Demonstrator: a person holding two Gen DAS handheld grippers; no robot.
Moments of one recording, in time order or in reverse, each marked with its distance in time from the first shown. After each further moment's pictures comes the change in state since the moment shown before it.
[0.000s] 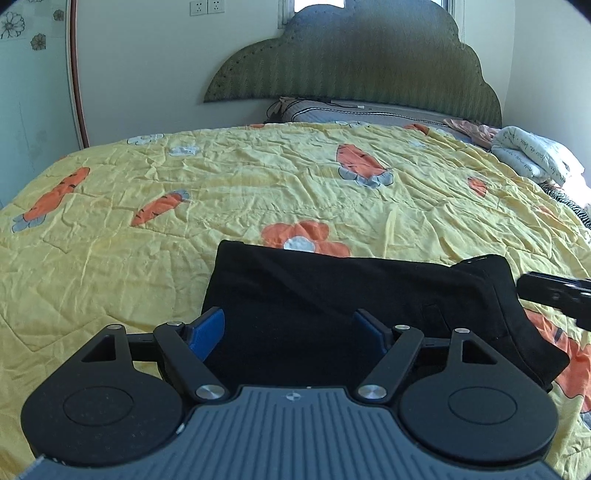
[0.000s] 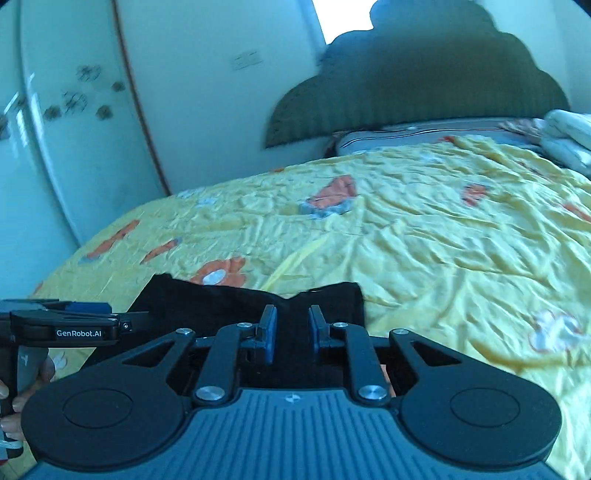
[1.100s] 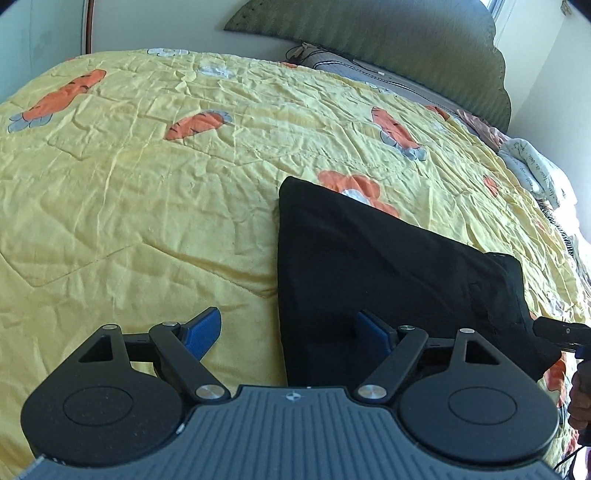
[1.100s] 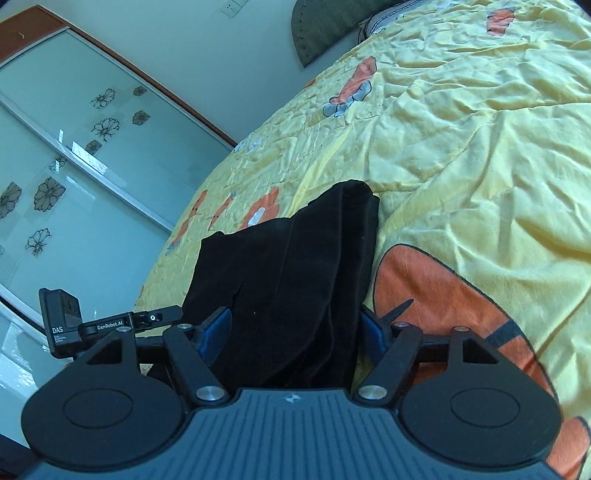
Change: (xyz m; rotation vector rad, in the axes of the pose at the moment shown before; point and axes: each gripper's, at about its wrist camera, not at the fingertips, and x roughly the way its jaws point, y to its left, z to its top) left arm 0.019 0.091 -0.008 -0.194 0.199 -0.119; right arm 0.028 -0.105 -0.031 0.433 0.225 0.445
